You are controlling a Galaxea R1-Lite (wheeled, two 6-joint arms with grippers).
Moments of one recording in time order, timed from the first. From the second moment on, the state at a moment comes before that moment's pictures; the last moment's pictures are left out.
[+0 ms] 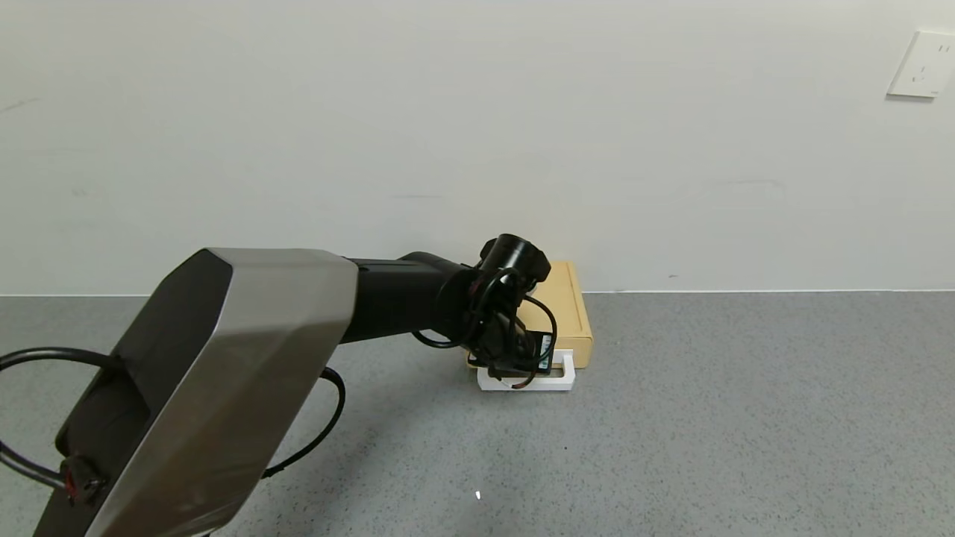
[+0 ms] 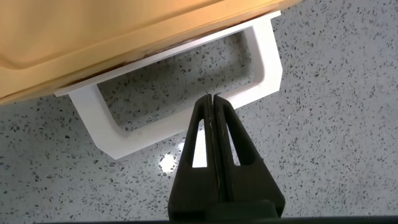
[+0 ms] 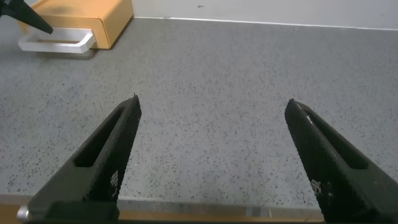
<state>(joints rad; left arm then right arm) -0.64 2.37 -1.94 0.47 0.02 -0.34 0.01 0.00 -0.01 0.02 0.01 0.00</state>
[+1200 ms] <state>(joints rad) -0.63 2.43 -1.94 0.44 0.07 -0.42 0.01 0.00 -0.01 0.02 0.01 0.00</state>
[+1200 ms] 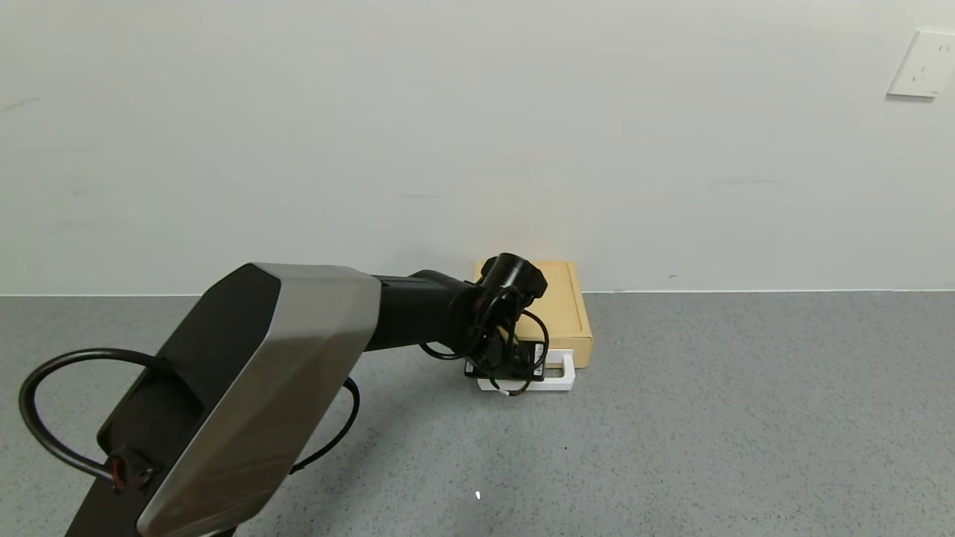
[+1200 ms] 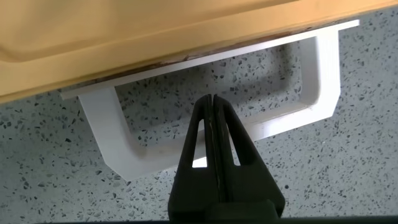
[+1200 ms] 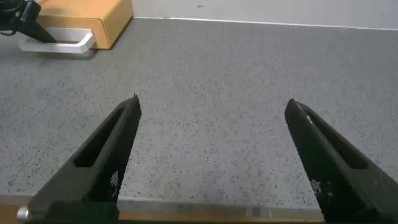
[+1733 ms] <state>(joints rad) -0.66 2.41 -1.91 0.54 0.08 -0.45 0.01 0.00 -0.01 0.02 0.01 0.00</state>
